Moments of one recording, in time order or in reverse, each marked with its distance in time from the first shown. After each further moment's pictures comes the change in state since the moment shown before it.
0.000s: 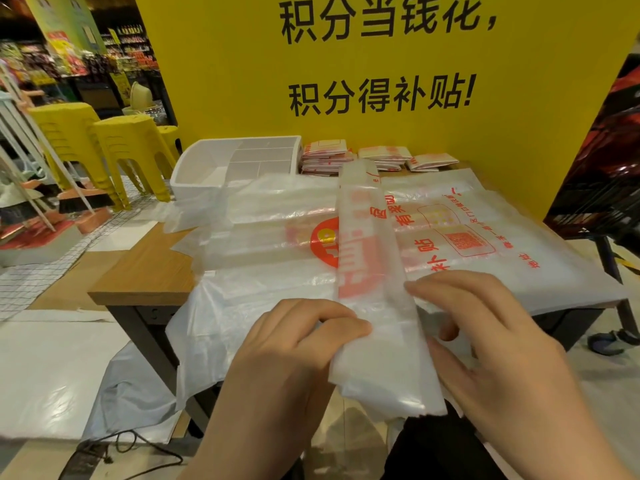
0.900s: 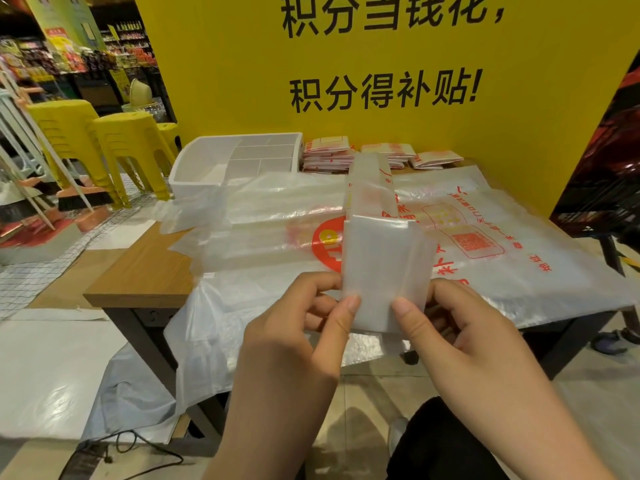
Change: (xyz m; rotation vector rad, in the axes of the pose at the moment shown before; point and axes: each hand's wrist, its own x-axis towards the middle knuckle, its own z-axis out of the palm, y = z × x) left_hand 0.019 0.015 0.012 -0.375 0.218 -0.422; right_hand 0.016 -0.013 0.022 0.413 -0.126 0.412
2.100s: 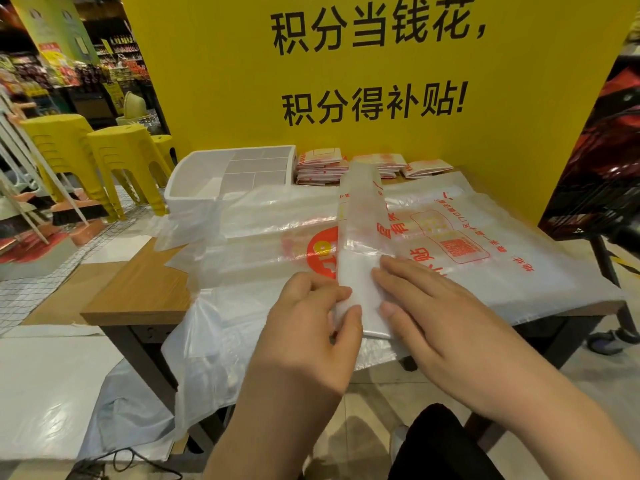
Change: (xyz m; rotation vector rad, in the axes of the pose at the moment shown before) left_hand 0.022 -0.009 0.009 0.214 -0.140 0.031; right_hand 0.035 0.024 -0.012 -0.600 -0.272 -0.301
